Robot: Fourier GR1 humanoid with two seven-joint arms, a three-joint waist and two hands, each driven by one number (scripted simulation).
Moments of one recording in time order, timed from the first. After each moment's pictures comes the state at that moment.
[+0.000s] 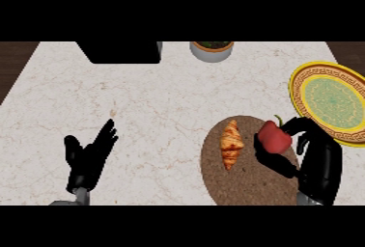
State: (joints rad) left arm 0.01 0.14 -0.12 -1.42 0.15 0.09 0.20; right arm 0.01 -0.17 0.25 -1.86 0.92 -0.55 0.51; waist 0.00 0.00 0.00
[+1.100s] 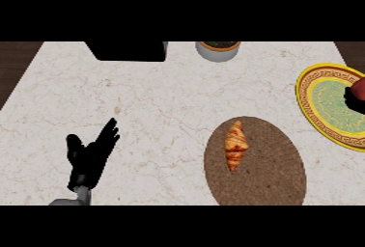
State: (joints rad) left arm 0.00 0.13 -0.11 -1.41 0.14 0.06 0.20; right arm -0.47 -0.50 -0.39 -0.81 0.27 -0.63 -0.32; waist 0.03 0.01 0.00
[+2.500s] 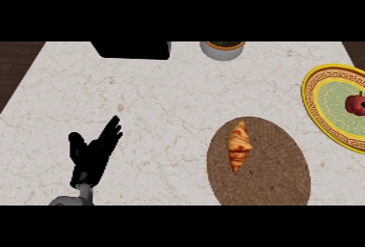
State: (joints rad) left arm -0.02 0.12 -0.11 -1.41 0.13 0.05 0.20; right arm -0.65 -0.70 -0.64 -0.22 0.08 -0.18 -0.65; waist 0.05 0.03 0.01
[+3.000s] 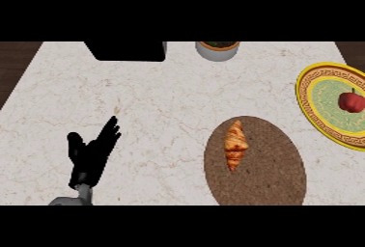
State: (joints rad) left arm -0.01 0.11 -0.10 -1.42 0.12 0.06 0.21; right arm -0.50 -0.81 -0.66 -0.17 0.04 0.21 -0.75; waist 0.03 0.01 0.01
